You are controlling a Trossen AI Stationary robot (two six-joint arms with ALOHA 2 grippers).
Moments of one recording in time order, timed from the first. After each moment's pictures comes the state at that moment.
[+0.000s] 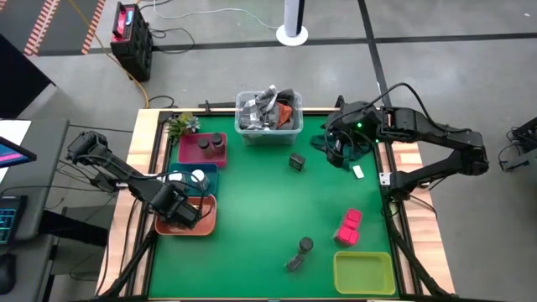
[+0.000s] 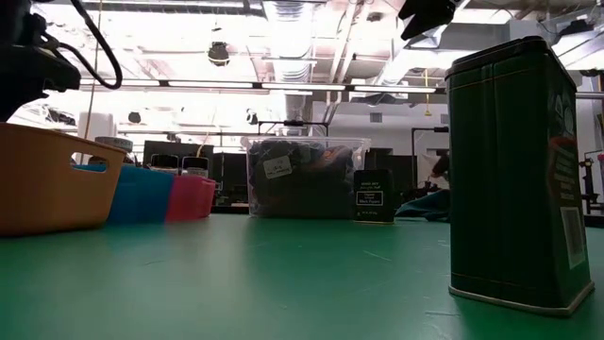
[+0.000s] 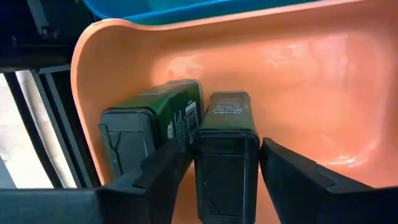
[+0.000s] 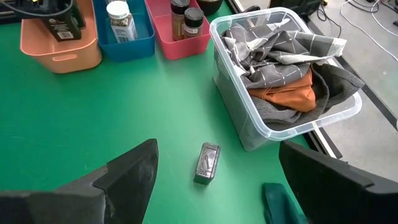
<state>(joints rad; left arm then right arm) -0.53 1.23 0.86 -1.27 0.03 -1.96 -0.17 1.19 1.42 -0.93 0.17 0.04</state>
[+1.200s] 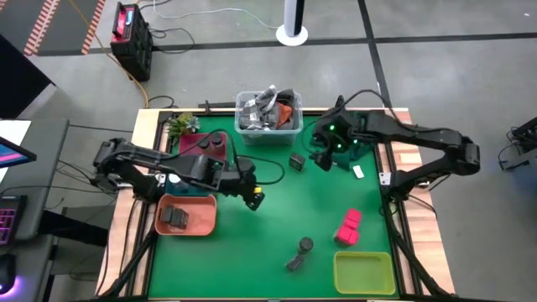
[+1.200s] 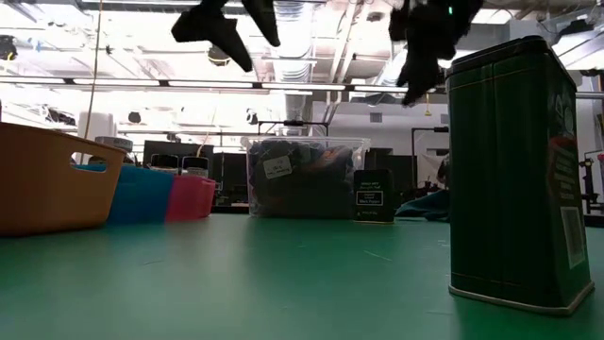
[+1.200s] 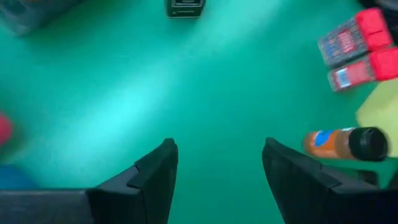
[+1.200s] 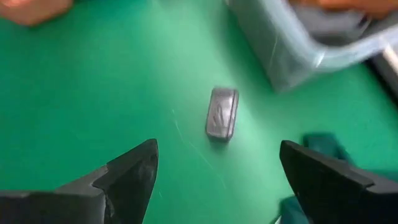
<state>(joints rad) -0.20 1.58 1.51 -0.91 -0.32 -0.97 -0.30 1.28 1.19 -0.83 -0.02 0.12</state>
